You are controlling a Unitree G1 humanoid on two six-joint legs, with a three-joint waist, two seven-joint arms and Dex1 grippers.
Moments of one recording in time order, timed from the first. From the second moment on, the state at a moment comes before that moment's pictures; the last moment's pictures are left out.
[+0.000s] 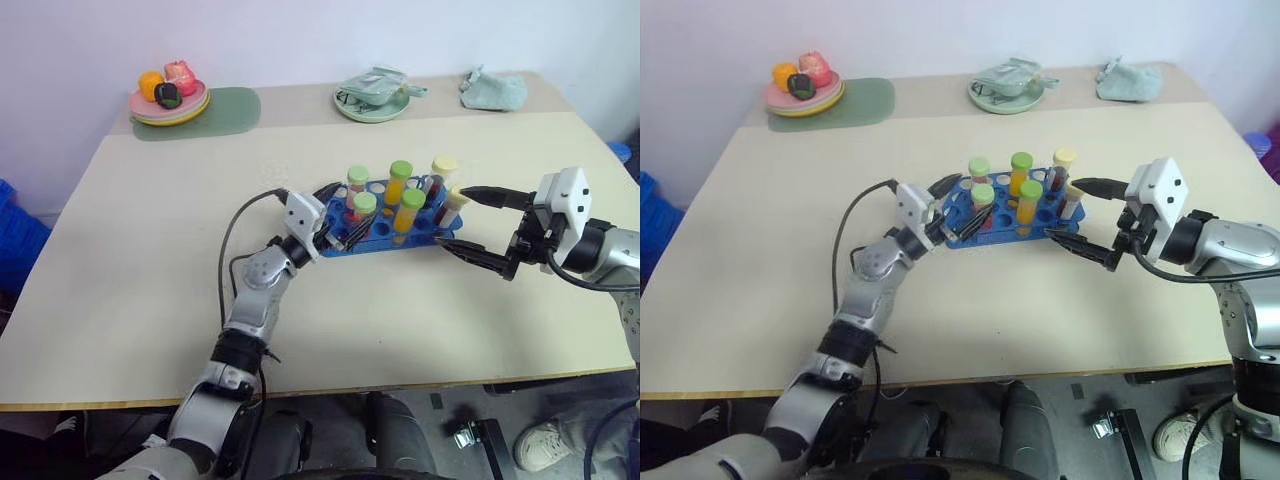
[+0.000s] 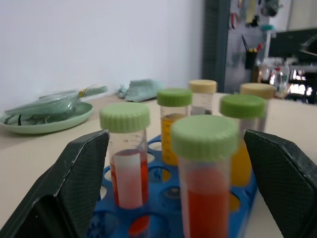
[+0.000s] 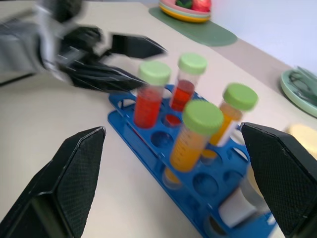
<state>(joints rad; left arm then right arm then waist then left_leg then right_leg) -0.44 0.08 -0.13 0.20 -0.17 -0.16 -0.63 -0.25 -0.87 -0.28 -0.22 0.53 0.38 1.04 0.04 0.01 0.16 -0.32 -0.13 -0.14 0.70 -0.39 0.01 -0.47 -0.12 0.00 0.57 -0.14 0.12</state>
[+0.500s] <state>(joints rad) -0.23 0.73 0.19 -0.13 -0.59 0.26 -1.06 -0.18 -0.89 -0.28 -0.15 0.53 0.33 1.19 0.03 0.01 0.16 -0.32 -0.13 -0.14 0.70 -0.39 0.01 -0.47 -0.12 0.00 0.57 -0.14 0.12</state>
